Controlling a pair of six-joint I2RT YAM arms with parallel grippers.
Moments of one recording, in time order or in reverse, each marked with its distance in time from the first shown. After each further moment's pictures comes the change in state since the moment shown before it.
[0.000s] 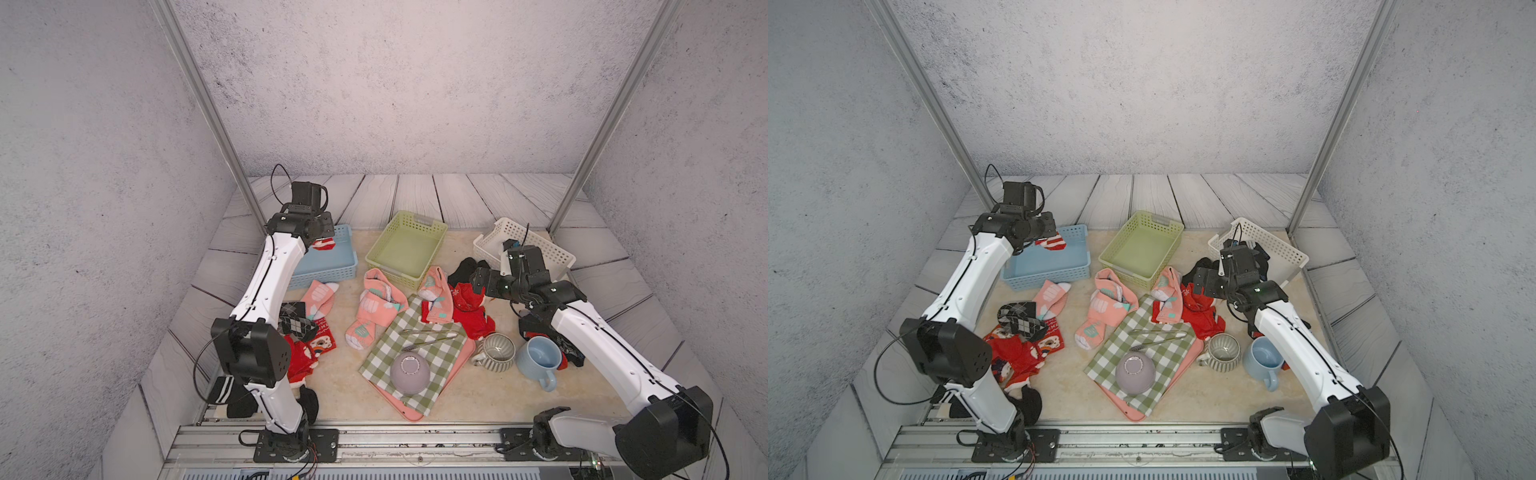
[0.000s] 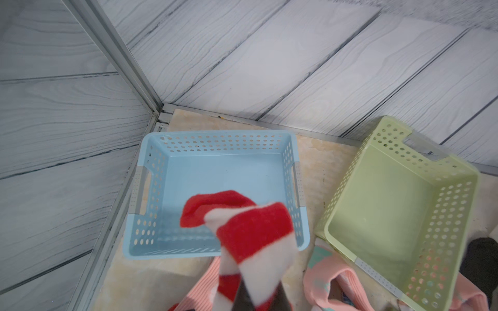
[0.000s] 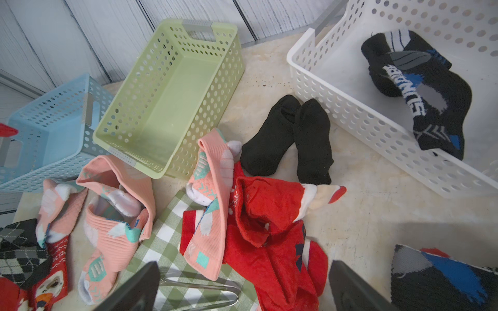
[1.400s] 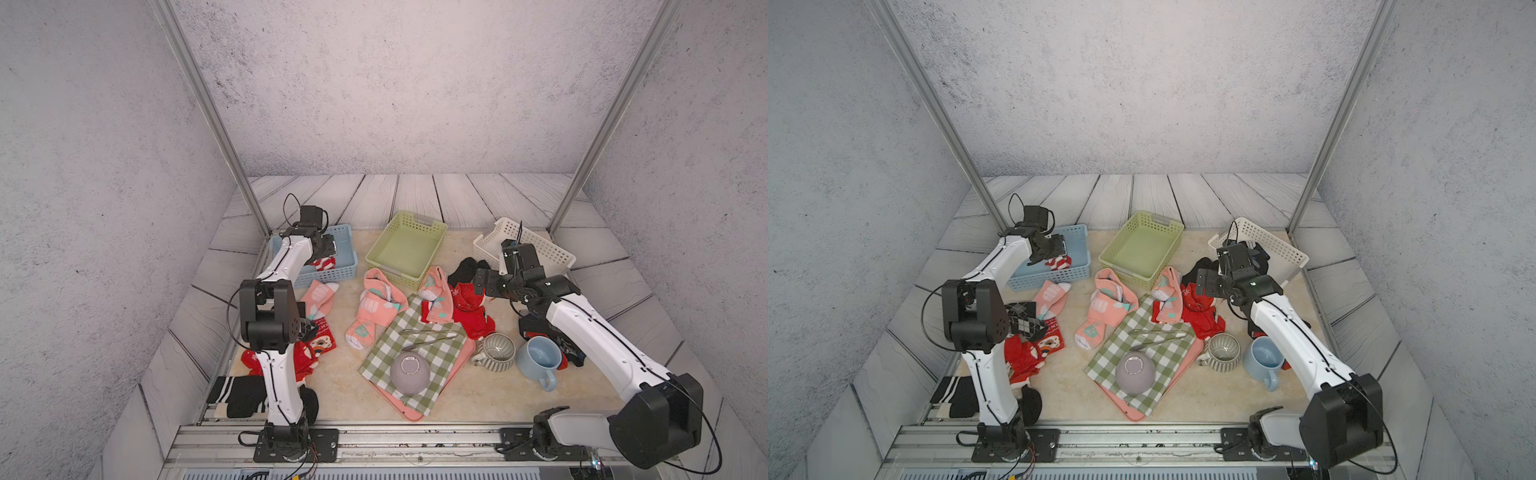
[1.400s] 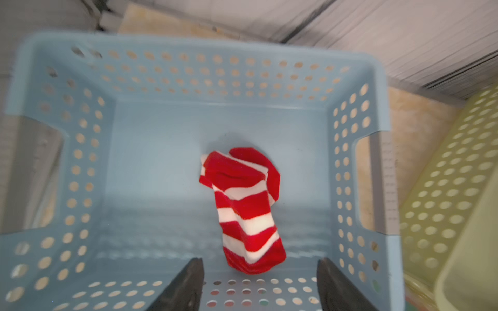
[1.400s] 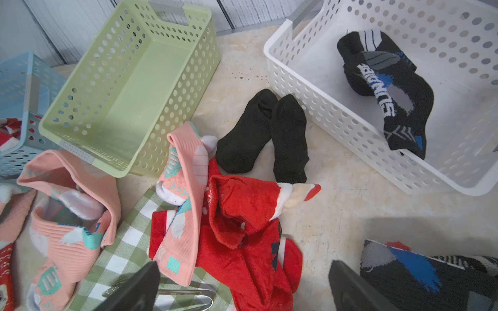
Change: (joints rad) left arm 0.090 0.210 -0.123 0.165 0.093 -0.034; right arm 0.000 0.064 0.038 -0.050 0.085 -0.046
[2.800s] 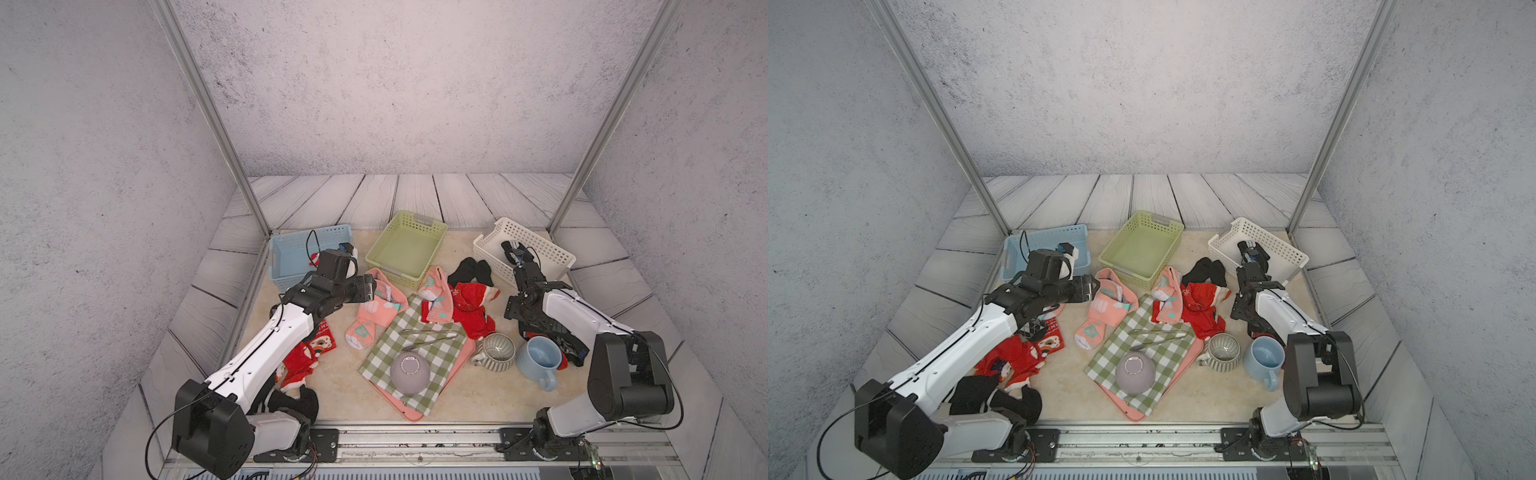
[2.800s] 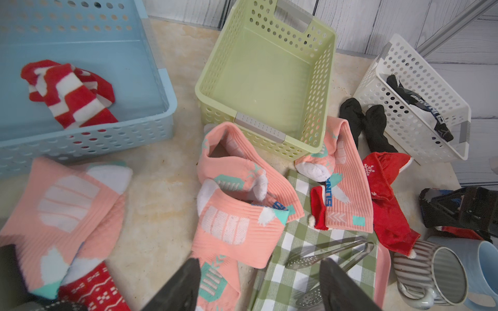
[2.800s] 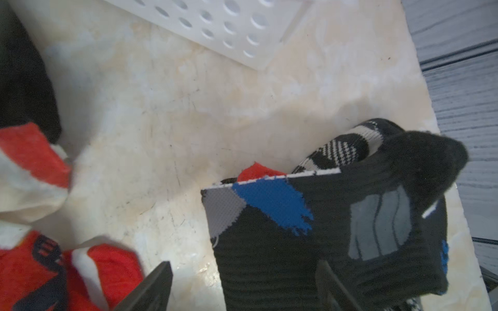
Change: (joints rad) left arm -0.373 -0.749 -0.707 0.139 0.161 -0.109; right arm -0.248 0.217 -0.164 -0.083 0.222 0.122
